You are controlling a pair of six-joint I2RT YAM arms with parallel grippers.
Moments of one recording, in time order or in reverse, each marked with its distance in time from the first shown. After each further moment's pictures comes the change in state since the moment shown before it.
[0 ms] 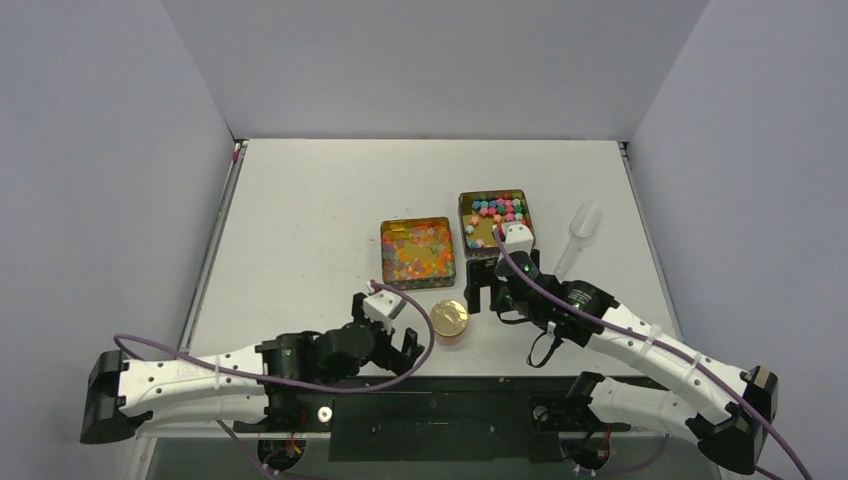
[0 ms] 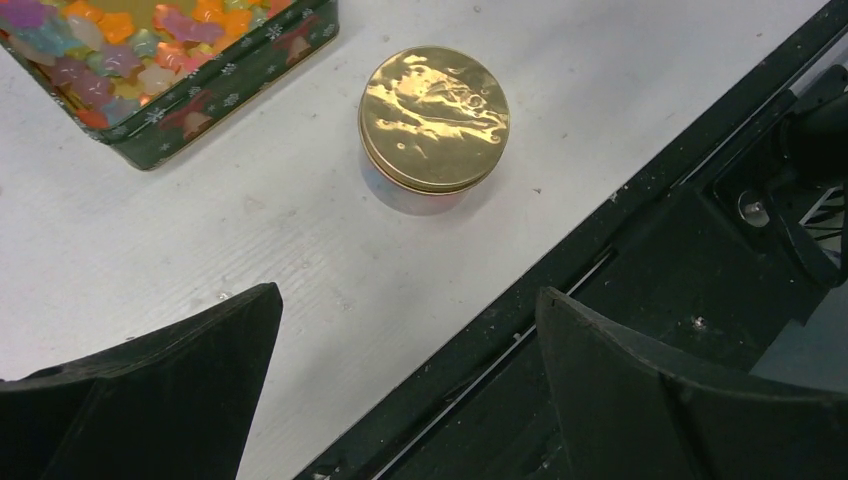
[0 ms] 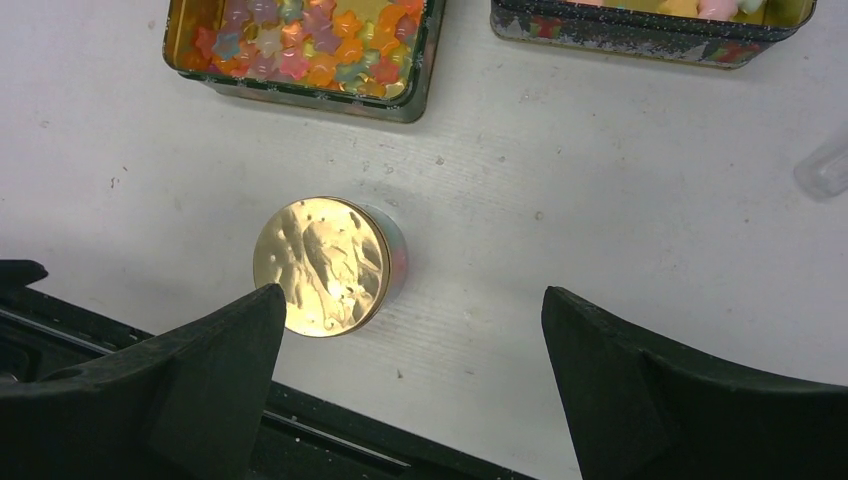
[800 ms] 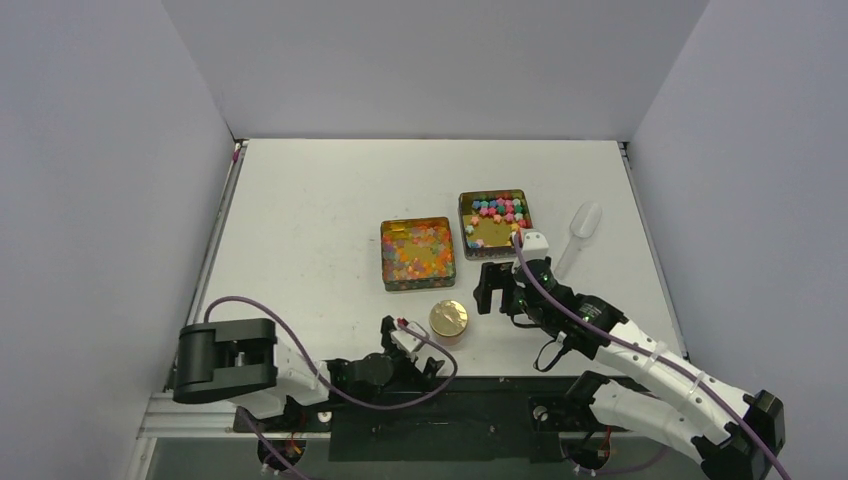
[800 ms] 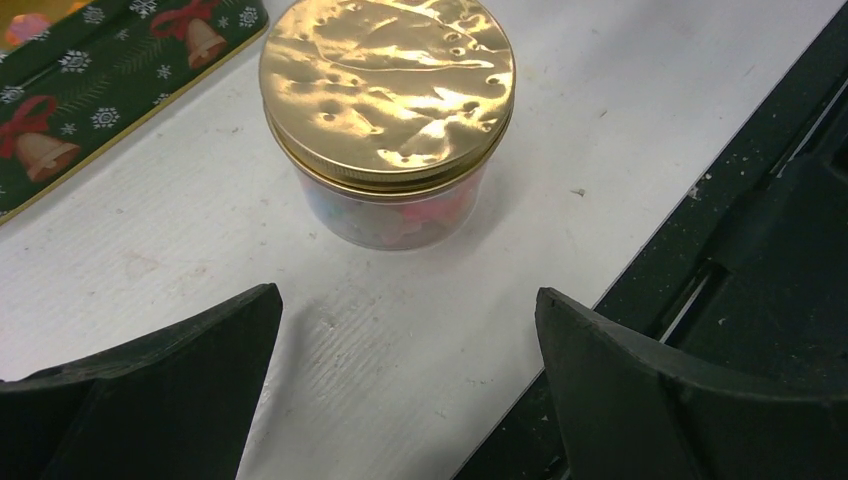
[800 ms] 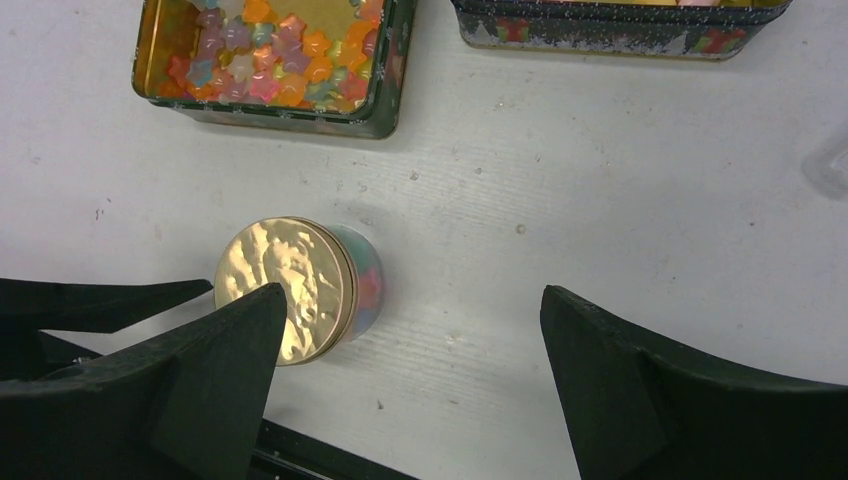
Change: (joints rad) left arm -0.110 0.625 -0.391 1.199 -0.110 0.201; right arm -0.117 -0.128 -0.190 0.168 -0.065 -0.026
